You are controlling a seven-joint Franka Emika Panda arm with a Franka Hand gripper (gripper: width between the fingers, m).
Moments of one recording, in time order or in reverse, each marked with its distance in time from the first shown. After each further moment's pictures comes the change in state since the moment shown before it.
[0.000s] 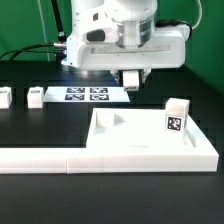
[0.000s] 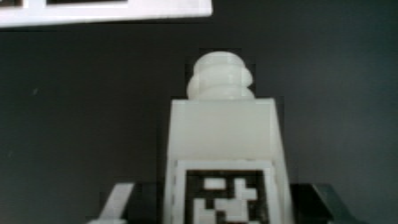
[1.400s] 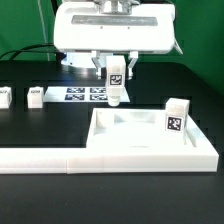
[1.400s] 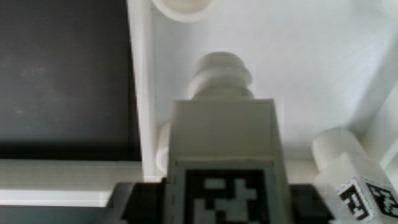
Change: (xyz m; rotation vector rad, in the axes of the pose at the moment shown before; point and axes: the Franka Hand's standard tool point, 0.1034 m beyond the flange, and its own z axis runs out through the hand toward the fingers) arm 0.063 0.027 -0.060 -0.094 0.770 -0.084
